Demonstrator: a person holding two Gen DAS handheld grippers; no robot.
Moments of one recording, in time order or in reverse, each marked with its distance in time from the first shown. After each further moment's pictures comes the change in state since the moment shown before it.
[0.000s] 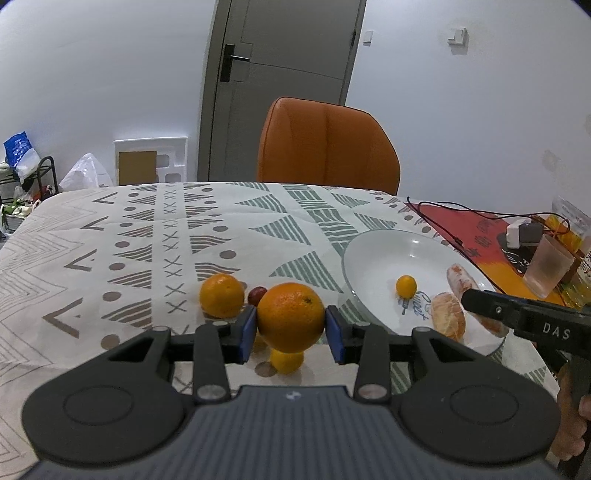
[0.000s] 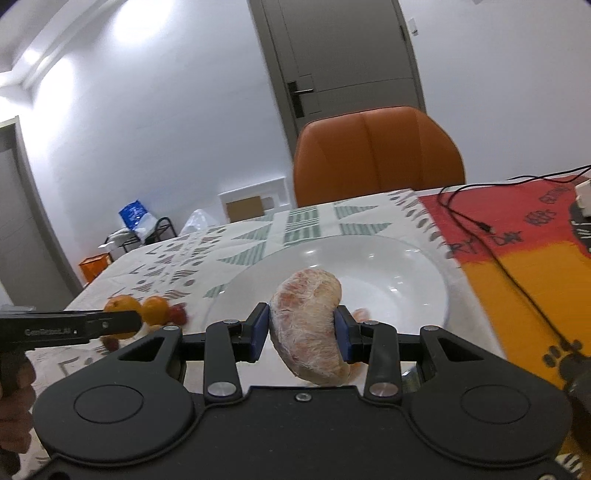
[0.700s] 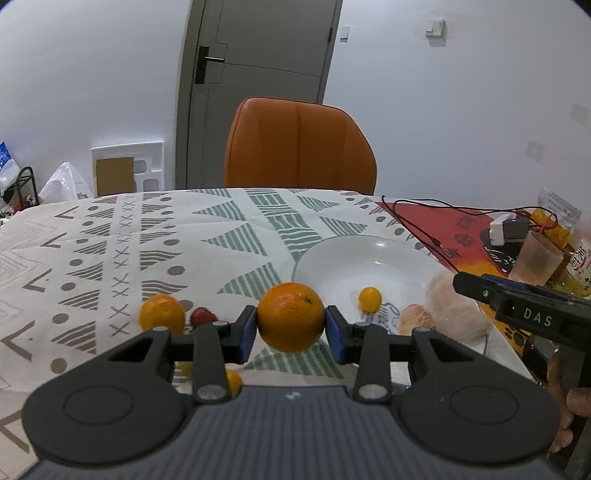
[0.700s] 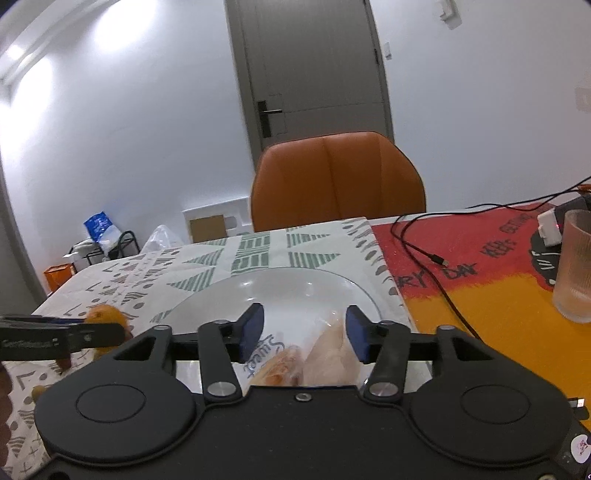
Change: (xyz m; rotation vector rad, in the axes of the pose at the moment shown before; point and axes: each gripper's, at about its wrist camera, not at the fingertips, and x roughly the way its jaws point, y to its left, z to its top) left arm 0.025 -0.039 0.011 0.040 0.001 -0.046; right arm -0.001 -0.023 0.013 -0.034 -0.066 -0.105
